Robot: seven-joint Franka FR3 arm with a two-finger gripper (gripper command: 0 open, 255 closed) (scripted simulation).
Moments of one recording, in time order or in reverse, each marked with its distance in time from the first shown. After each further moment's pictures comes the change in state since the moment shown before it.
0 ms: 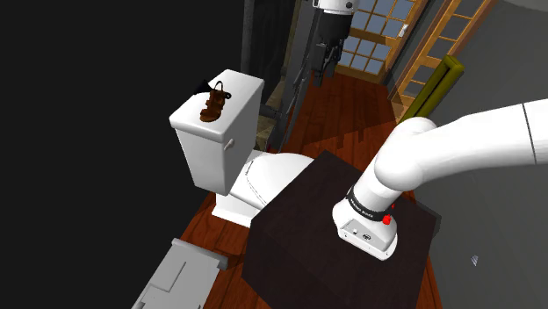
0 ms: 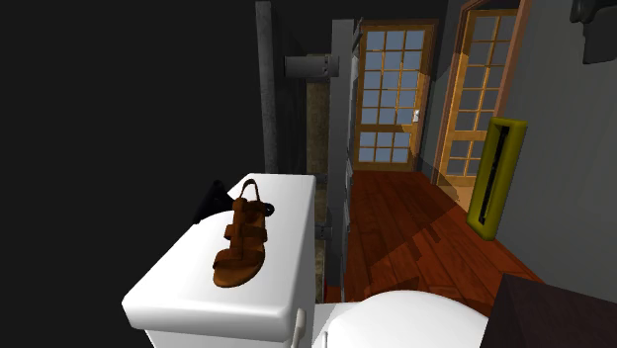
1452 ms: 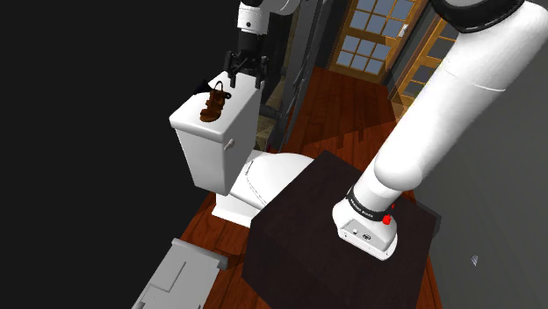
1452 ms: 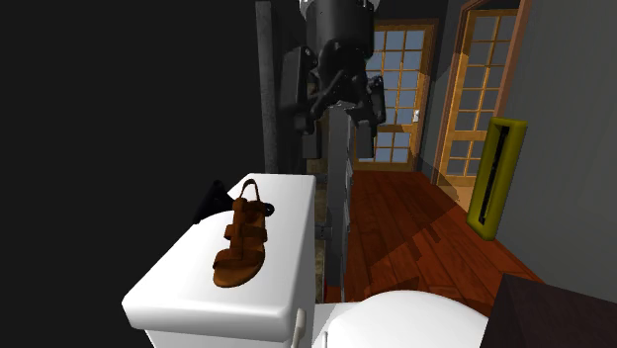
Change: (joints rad) arm -0.002 0.753 0.056 0.393 0.253 0.344 0.389
